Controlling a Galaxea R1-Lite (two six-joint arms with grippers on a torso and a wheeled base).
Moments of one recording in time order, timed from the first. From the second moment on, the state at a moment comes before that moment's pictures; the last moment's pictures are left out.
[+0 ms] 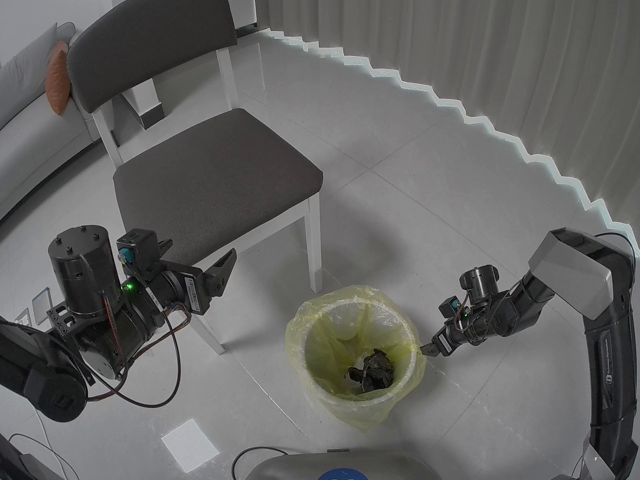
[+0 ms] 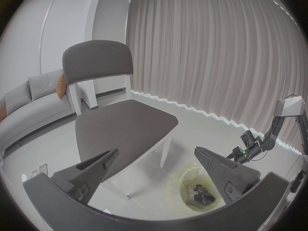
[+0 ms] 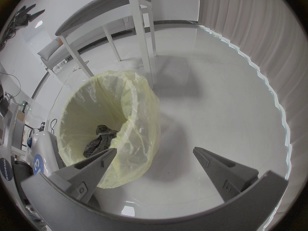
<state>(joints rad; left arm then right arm) -0.48 1.59 -0.48 -0.98 0.22 -0.01 0.18 2.52 -1.20 -0.39 0.21 -0.42</state>
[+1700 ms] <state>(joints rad) -0.57 1.71 -0.48 -0.97 0.22 -0.02 0.18 2.51 -1.39 -0.25 0.12 -0.16</state>
